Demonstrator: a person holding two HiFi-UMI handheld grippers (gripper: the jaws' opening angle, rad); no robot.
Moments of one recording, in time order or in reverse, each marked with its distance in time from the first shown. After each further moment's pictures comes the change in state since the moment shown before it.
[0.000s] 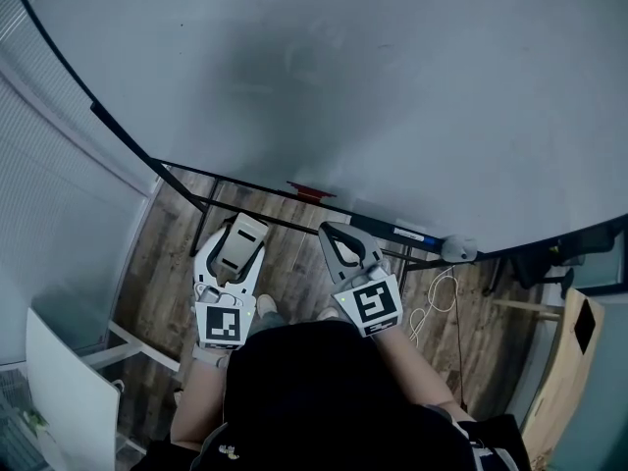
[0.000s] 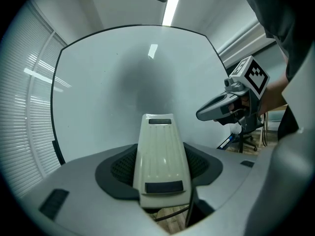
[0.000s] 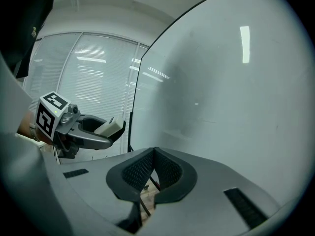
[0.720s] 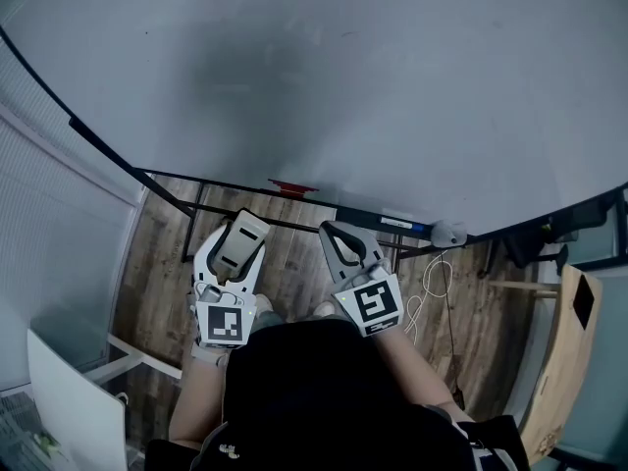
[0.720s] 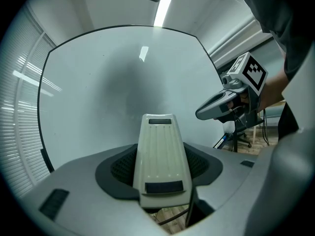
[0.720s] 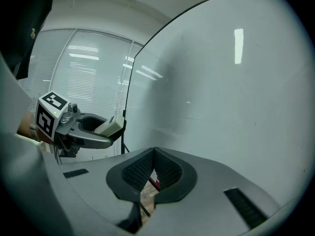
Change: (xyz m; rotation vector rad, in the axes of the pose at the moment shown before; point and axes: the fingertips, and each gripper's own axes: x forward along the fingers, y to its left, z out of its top) left arm 0.015 -0.020 0.017 0.022 -0.034 -0.064; right arm -0.024 -0.016 -0.010 0.031 0.024 -0.090
